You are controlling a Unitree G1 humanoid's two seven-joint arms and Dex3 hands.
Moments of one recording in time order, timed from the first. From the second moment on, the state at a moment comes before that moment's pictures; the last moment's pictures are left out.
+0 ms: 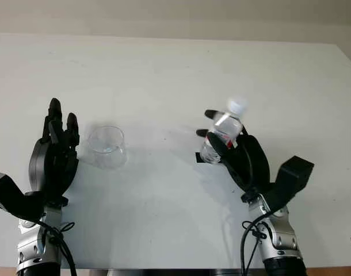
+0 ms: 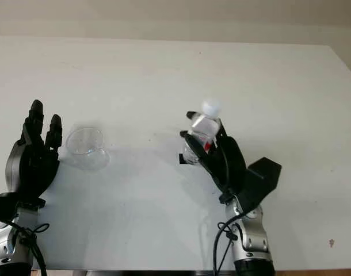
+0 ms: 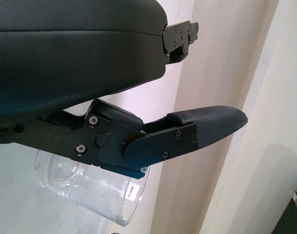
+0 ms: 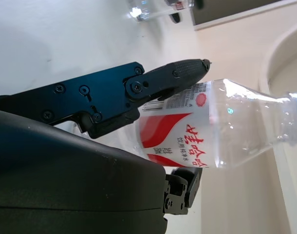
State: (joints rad) left arm -0.14 0.21 0.37 0.17 -0.46 -0.11 -0.37; right arm -0.14 -0.08 -0.06 0.19 0.19 -0.14 0.33
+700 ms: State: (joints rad) left arm -0.14 0.21 0.37 0.17 -0.45 -0.12 -0.37; right arm -0.13 -0.19 0.00 0.22 -0.04 -0.37 0.27
